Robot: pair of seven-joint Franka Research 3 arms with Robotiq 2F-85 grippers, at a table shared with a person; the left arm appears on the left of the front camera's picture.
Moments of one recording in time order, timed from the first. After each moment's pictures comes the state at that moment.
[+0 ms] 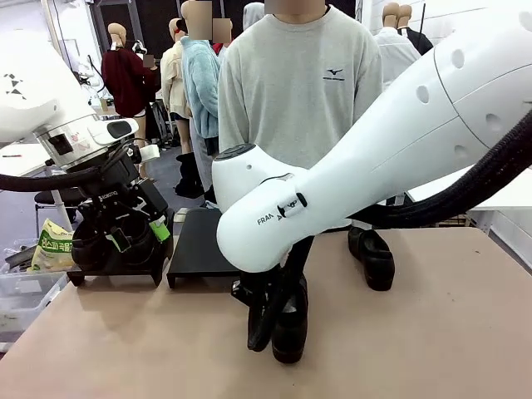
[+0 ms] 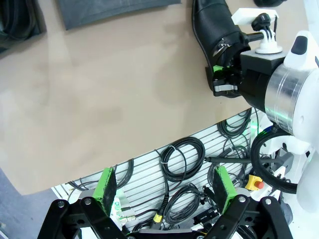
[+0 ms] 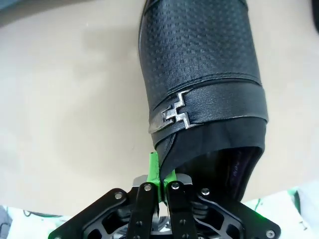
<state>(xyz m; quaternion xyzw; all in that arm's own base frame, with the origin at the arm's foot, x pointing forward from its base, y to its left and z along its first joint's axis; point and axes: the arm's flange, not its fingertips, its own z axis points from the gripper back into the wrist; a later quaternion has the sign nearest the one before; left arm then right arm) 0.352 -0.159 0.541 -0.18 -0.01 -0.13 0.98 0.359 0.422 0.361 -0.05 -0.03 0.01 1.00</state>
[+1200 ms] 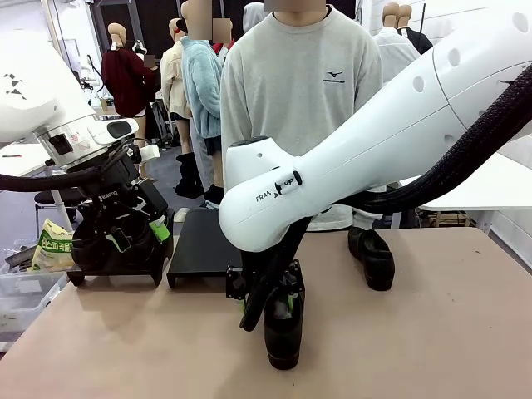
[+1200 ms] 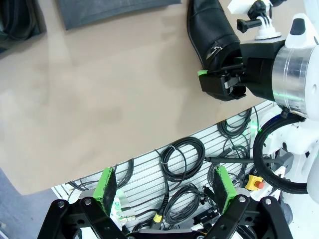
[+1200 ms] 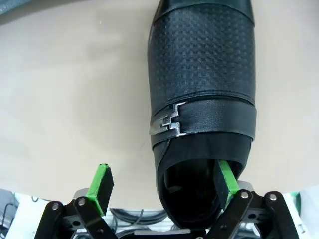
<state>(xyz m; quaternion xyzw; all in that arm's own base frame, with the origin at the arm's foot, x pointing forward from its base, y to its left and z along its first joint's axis) 0.352 -0.159 0.541 -0.18 -0.01 -0.13 0.98 0.379 0.417 0.367 -0.01 0.01 0.03 1.00</state>
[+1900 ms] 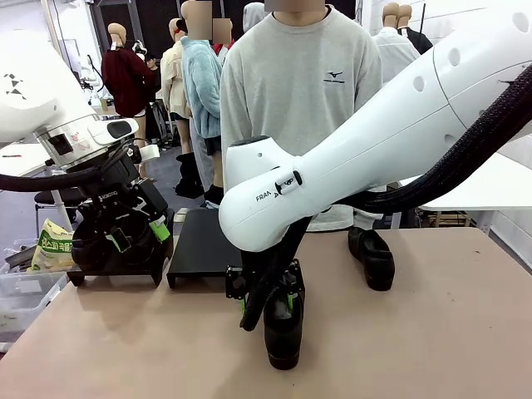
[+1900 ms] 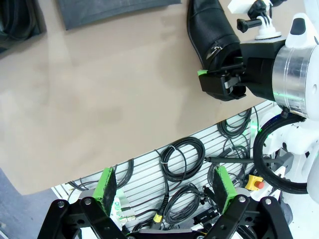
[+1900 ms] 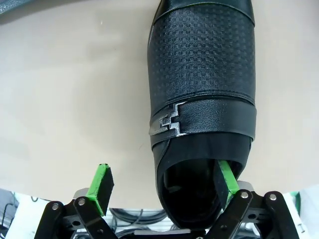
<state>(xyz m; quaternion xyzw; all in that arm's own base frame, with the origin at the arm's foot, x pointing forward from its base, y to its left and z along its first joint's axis) 0.352 -0.159 0.541 -0.18 -0.01 -0.13 0.98 0.379 0.417 0.366 -0.01 0.01 0.03 1.00</state>
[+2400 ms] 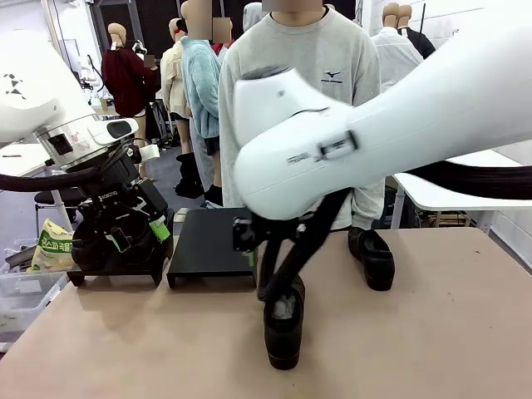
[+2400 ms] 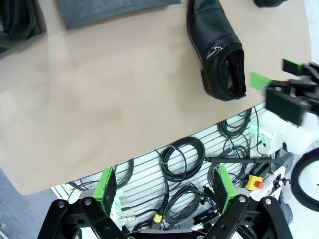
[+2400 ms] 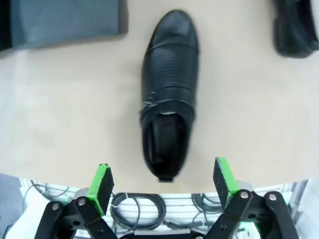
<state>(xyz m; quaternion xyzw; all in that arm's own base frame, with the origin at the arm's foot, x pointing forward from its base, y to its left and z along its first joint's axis) 0.352 -0.159 0.541 -0.18 -0.01 -0.13 0.98 0.338 0.377 0.482 0.00 -0.11 0.02 0.99</state>
